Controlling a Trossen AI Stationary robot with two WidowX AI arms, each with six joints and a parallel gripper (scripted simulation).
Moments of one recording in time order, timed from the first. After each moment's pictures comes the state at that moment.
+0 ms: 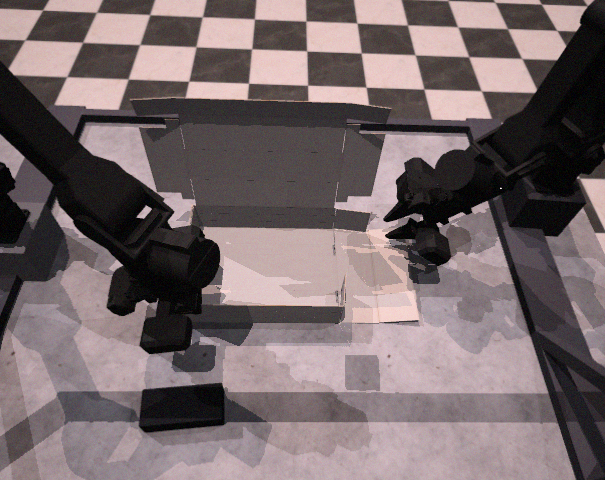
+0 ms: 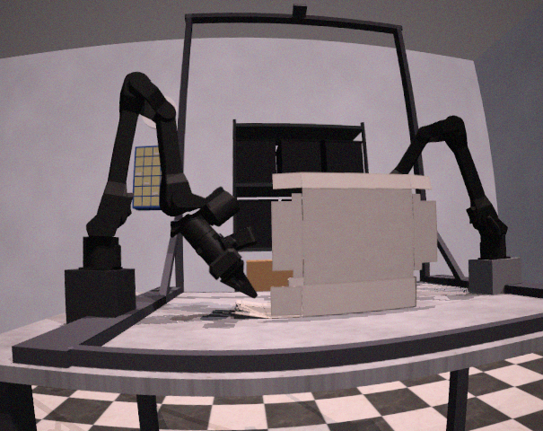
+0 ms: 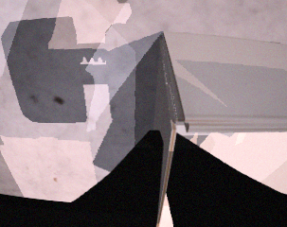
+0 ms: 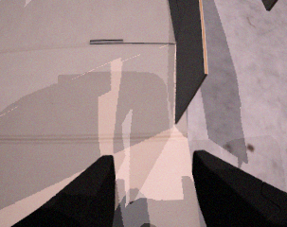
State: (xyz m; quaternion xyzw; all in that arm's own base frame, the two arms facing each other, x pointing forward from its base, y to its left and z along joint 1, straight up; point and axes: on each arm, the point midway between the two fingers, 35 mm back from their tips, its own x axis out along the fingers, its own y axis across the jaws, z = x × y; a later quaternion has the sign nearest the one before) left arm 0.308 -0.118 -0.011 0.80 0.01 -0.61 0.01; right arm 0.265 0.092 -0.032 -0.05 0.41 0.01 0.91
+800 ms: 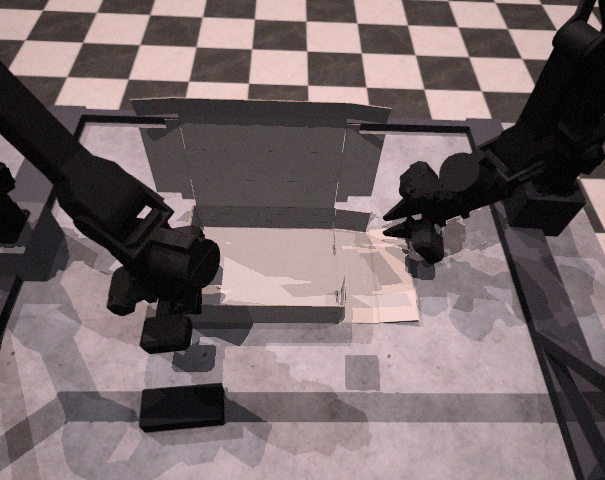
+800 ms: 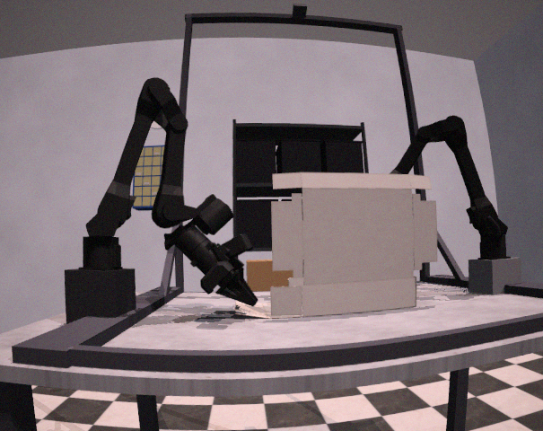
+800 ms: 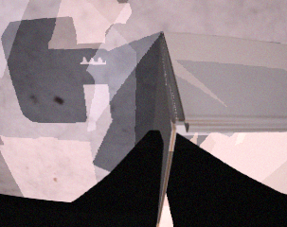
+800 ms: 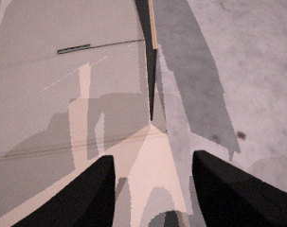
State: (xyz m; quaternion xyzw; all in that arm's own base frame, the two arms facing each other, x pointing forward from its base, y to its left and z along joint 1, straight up) left arm 0.308 -0.118 -0.011 0.80 0.01 -0.61 0.01; right arm 0.263 0.079 -0.046 0.01 0.38 -0.03 0.93
